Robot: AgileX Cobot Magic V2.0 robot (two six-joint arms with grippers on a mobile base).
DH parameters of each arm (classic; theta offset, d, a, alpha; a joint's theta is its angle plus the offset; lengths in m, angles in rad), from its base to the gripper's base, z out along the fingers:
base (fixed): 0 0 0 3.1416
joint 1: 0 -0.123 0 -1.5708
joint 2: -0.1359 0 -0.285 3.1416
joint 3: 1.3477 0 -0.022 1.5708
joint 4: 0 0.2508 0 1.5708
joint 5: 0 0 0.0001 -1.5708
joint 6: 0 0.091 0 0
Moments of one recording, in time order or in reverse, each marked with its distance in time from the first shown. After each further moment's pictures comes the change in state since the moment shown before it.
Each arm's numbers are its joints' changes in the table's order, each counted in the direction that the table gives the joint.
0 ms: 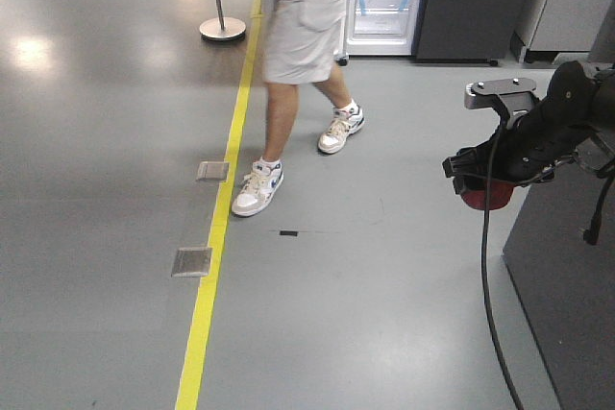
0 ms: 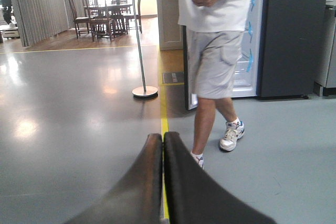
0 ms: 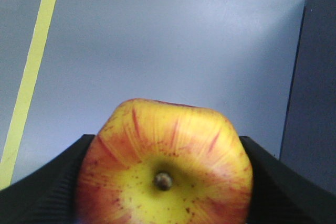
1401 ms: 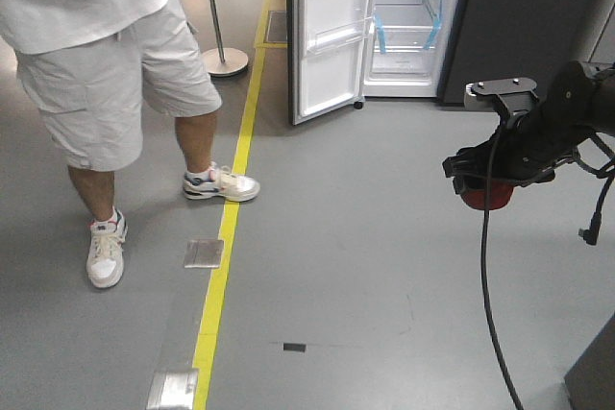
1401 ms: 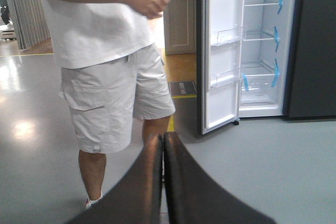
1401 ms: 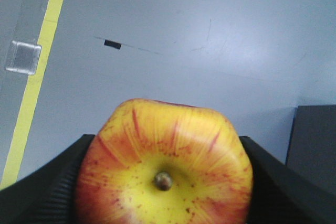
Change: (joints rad) left arm 0.000 0.000 0.000 0.000 0.000 0.000; right arm 0.000 0.000 0.000 0.000 0.000 0.000
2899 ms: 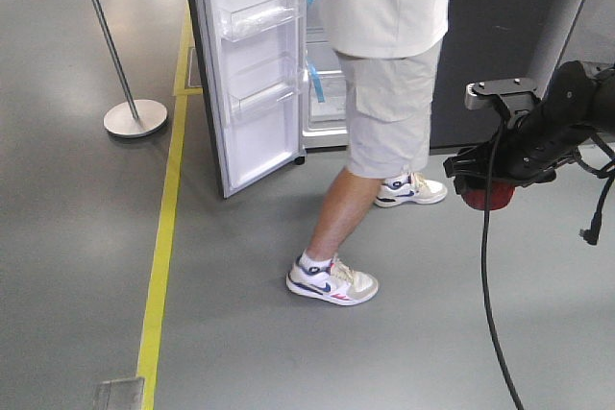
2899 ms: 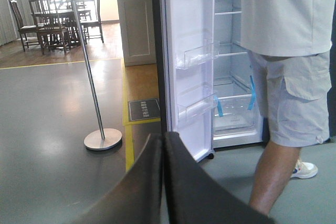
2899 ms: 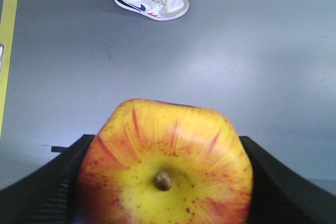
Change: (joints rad) left arm 0.000 0.000 0.000 0.000 0.000 0.000; right arm 0.000 0.000 0.000 0.000 0.000 0.000
